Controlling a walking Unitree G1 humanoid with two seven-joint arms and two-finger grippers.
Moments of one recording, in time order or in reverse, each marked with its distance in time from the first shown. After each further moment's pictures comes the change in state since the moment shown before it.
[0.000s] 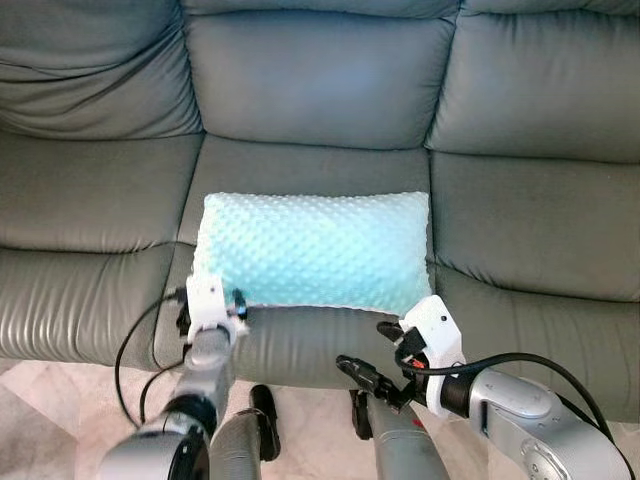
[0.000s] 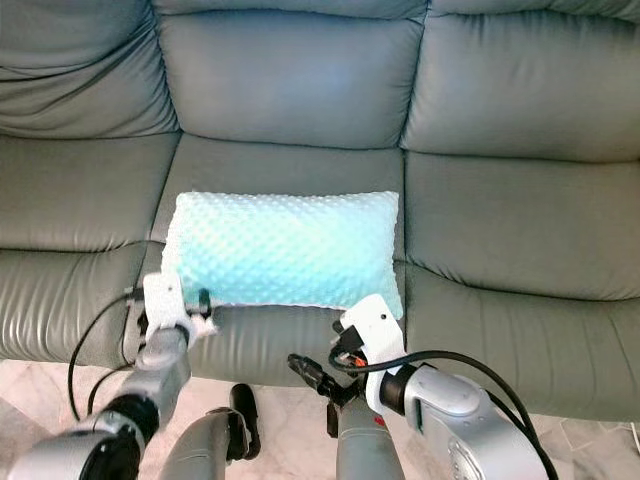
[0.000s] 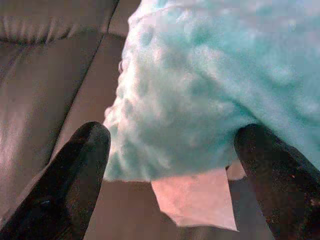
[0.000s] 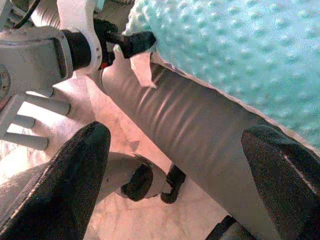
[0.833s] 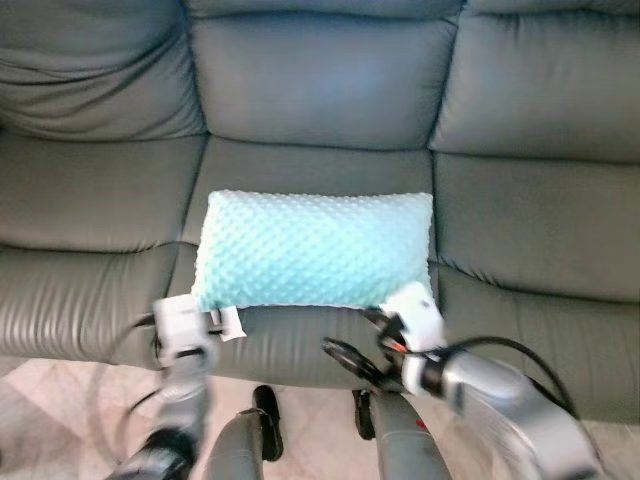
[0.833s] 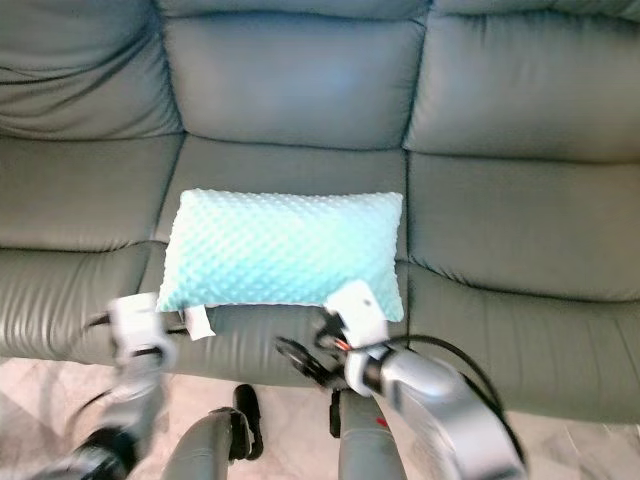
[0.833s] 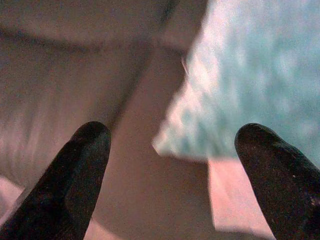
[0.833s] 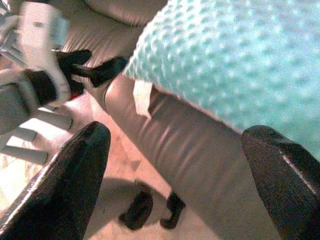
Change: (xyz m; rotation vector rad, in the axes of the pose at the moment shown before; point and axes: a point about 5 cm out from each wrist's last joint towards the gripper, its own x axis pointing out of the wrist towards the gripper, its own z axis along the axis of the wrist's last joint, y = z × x) left arm -0.015 0.044 -0.022 -0.052 -0.117 0.036; right arm 0.033 -0.003 0.011 -0.017 -0.071 0.018
